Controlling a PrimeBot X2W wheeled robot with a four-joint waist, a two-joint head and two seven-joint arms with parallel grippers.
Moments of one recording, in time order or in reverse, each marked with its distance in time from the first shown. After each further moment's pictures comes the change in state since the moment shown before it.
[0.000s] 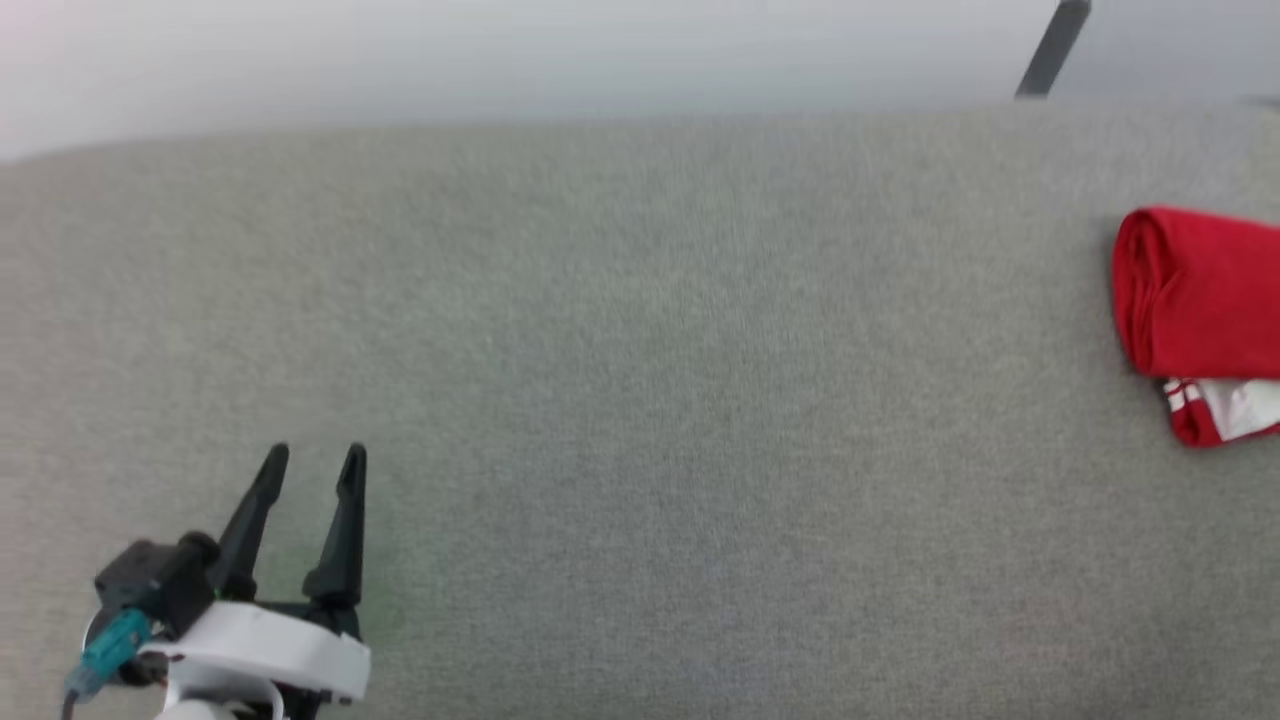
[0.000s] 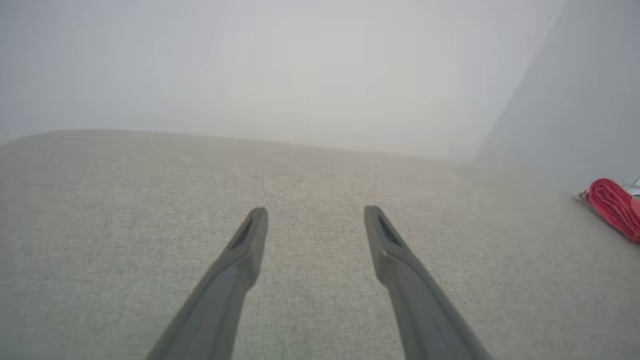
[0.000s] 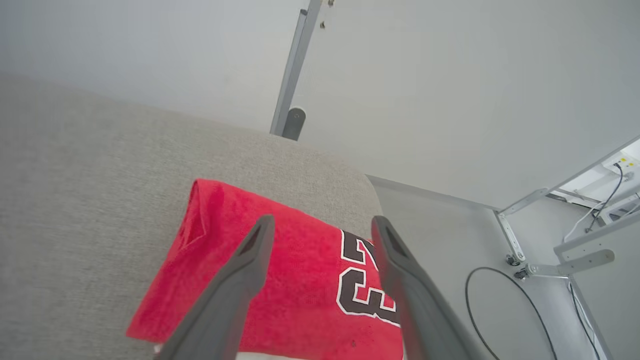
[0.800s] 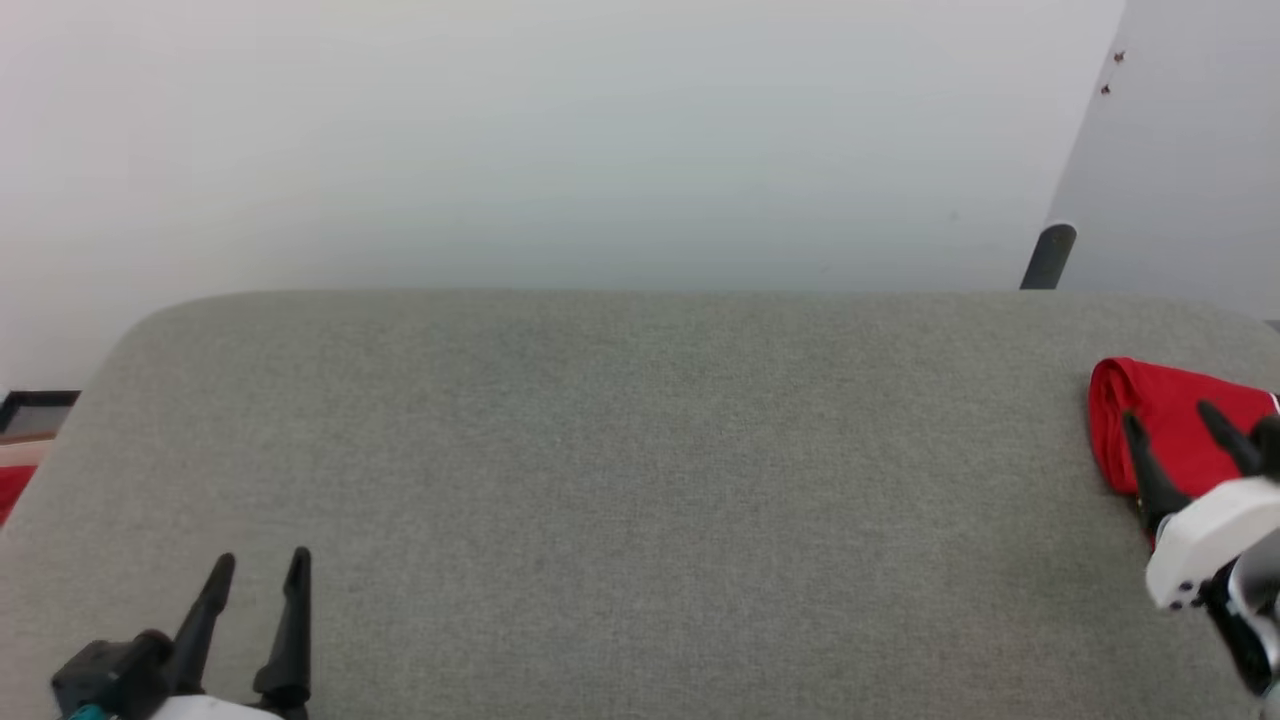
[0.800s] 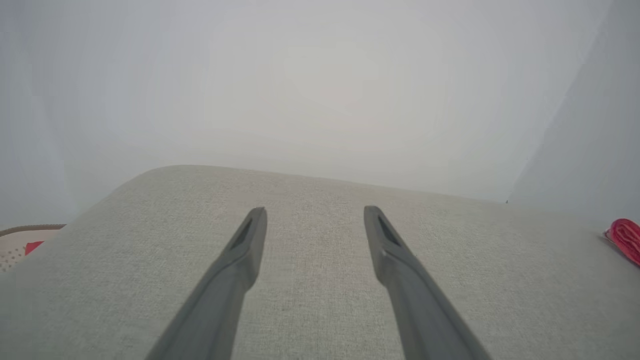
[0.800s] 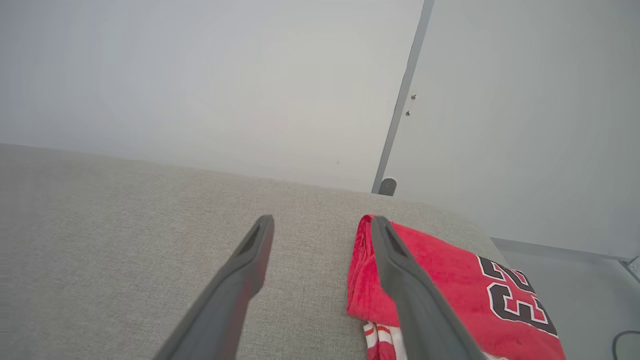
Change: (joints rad) left arm 0.163 0.025 0.062 0.030 -0.021 0.017 -0.009; right arm 0.419 0.227 -0.154 -0.215 0.005 0.000 -0.188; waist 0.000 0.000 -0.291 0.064
